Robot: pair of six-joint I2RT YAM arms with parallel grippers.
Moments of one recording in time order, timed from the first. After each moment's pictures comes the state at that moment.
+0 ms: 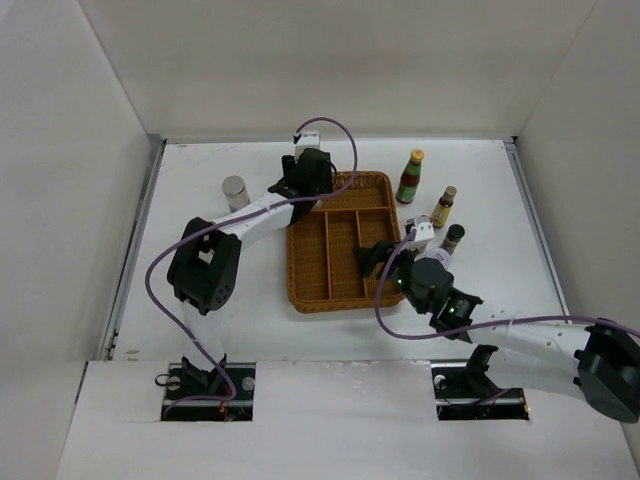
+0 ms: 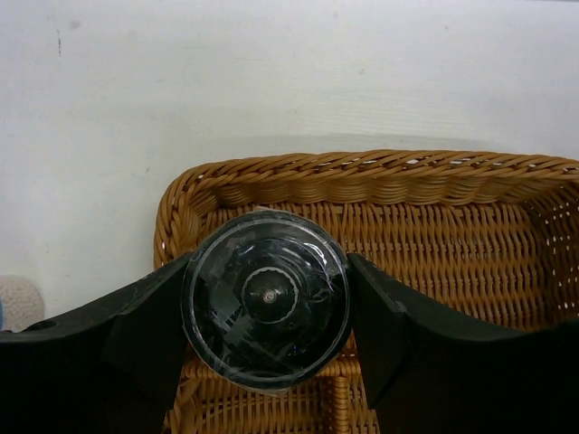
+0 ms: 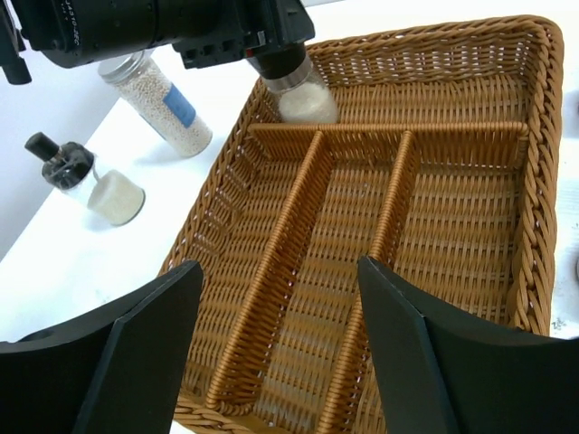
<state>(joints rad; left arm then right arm) -0.57 1.92 1.43 -0.03 -0.48 -0.36 0.92 1.05 0.44 0.51 0.46 0.45</state>
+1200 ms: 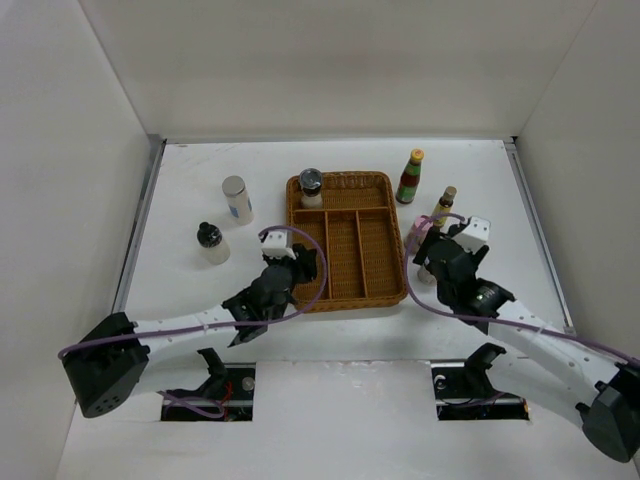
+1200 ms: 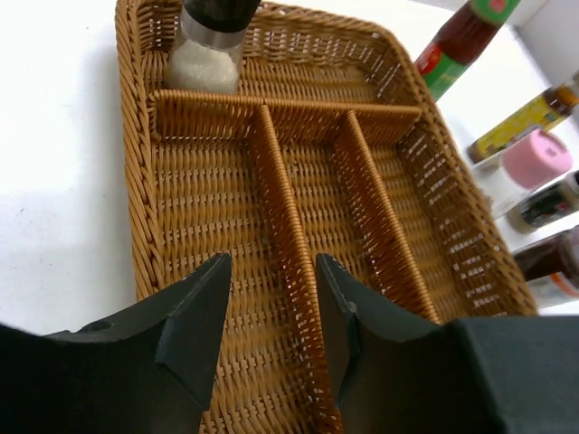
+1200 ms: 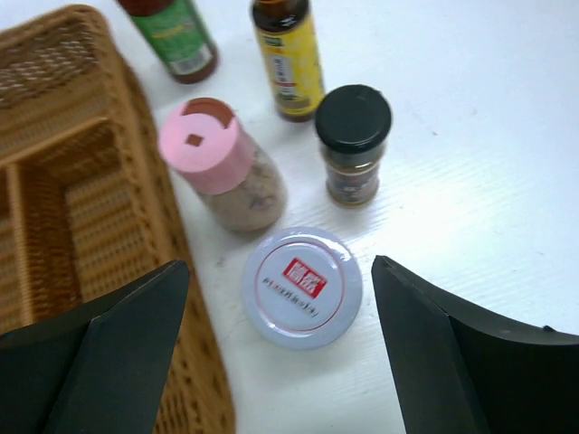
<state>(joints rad) -0.95 1.12 0.38 0.54 -0.66 -0.49 0.65 0.87 0.51 -0.19 0.81 0.61</state>
